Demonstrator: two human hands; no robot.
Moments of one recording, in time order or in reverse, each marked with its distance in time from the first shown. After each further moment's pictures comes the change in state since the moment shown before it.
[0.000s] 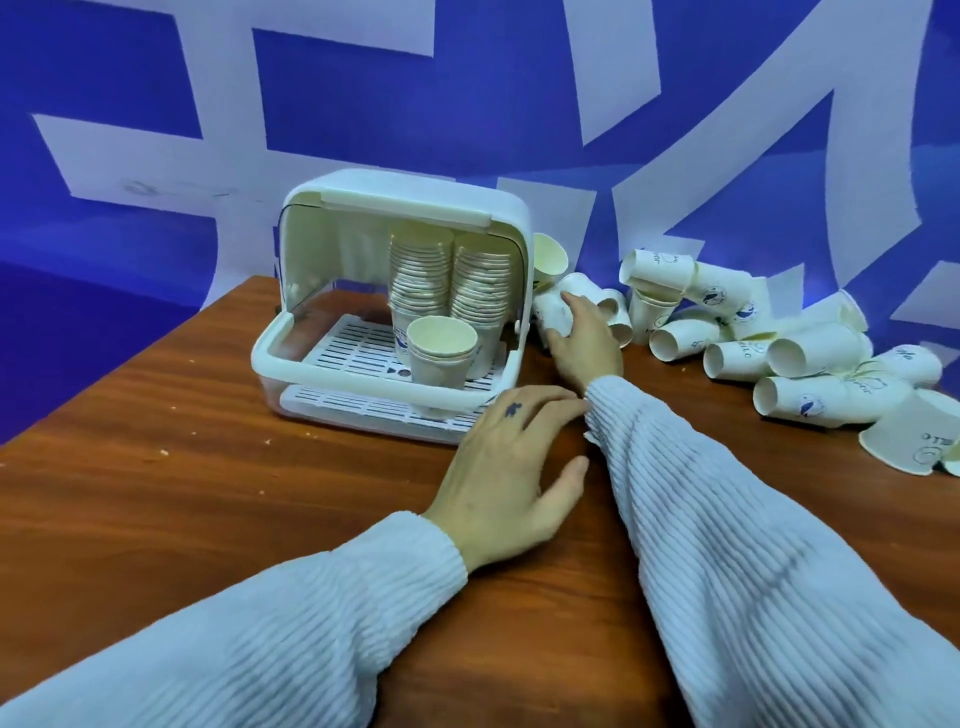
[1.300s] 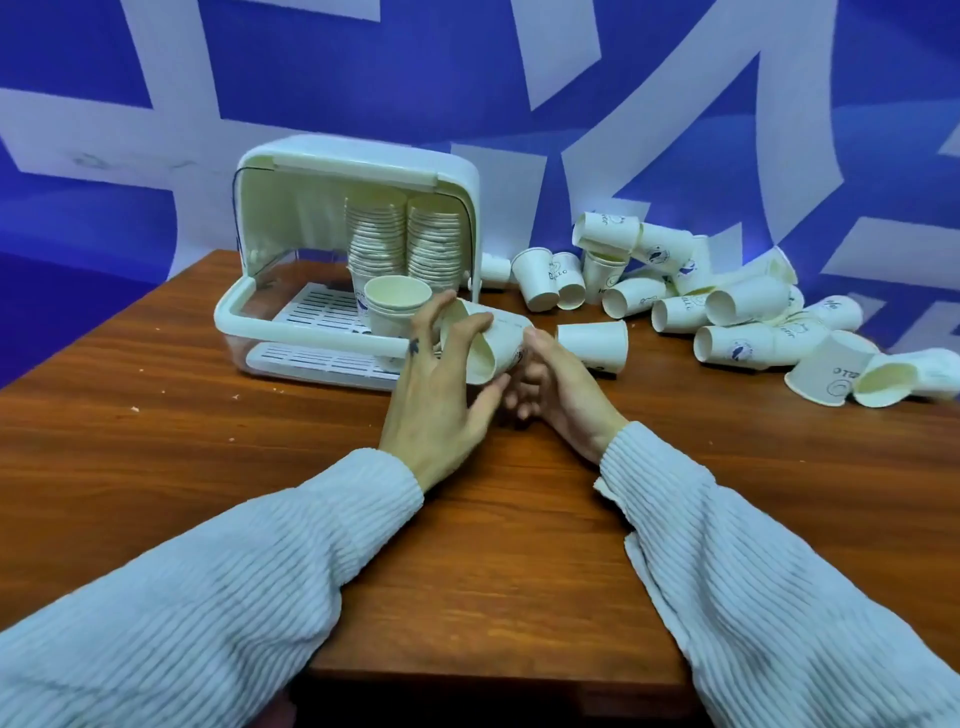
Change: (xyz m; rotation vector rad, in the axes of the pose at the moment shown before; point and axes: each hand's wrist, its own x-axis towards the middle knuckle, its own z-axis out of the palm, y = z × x) left_hand -0.001 0.007 -0.007 0.074 0.127 -0.205; right_hand -0.146 -0.001 -0.060 1.019 -0.506 0.172
